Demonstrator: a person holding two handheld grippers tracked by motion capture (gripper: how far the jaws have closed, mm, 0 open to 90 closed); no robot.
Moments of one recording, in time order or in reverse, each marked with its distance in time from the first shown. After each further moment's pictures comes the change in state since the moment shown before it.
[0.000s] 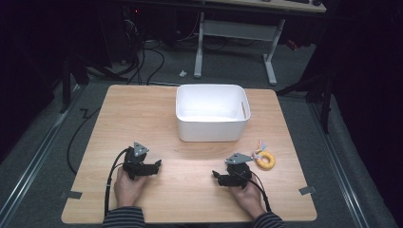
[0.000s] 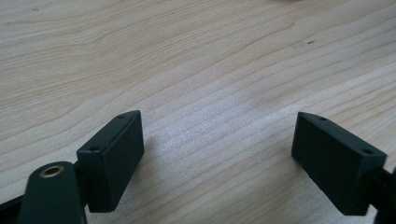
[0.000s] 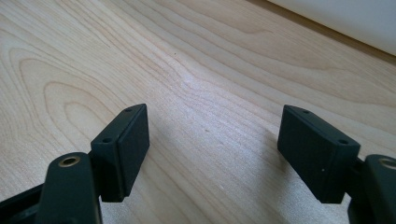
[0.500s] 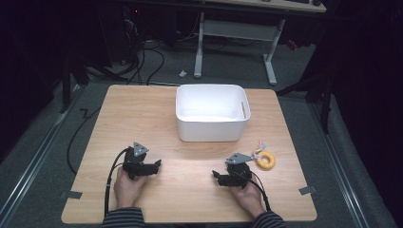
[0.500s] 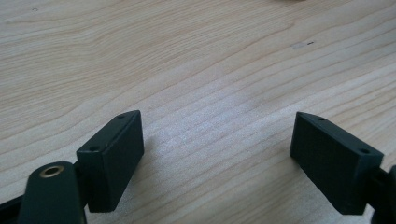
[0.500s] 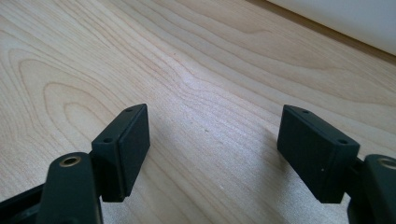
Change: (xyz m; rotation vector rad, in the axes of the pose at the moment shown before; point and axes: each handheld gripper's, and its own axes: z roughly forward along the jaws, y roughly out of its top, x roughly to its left) left arm 0.001 0.000 0.000 -0.001 -0.004 -0.006; right arm 0.000 0.000 0.000 0.000 0.000 0.001
